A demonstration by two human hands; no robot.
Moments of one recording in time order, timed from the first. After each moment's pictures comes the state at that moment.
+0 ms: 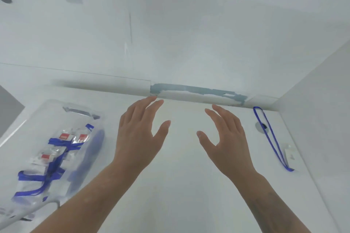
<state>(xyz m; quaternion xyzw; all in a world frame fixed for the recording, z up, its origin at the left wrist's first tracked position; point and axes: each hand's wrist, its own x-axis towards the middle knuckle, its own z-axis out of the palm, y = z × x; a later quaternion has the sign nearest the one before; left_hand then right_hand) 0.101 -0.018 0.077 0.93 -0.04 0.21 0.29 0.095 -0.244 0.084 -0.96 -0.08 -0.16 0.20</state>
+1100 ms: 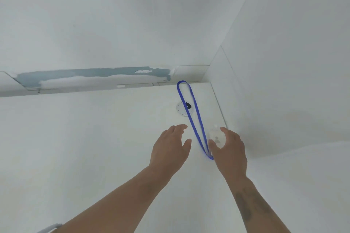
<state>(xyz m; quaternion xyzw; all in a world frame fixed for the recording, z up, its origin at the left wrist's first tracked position) 0.171 -0.462 -0.046 0.92 -0.10 -0.16 0.35 0.122 -0.631 -0.050 -0.92 0.32 -0.02 0.24</state>
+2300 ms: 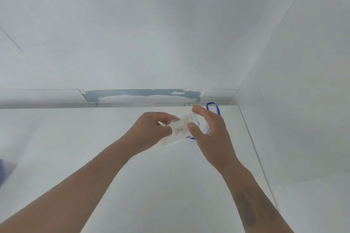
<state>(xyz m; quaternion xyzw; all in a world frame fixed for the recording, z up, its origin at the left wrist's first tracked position) 0.216 -0.344 0.080 0.82 -0.01 -0.22 0.52 0.180 -0.530 0.056 -0.87 0.04 -0.02 0.50</state>
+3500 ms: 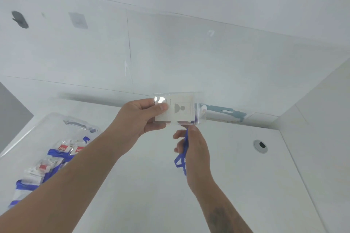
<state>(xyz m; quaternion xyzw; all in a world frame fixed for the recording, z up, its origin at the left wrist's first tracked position) 0.149 -0.051 0.171 0.62 0.08 -0.11 0.77 0.116 -0.202 0.124 -0.64 0.13 0.04 0.76</state>
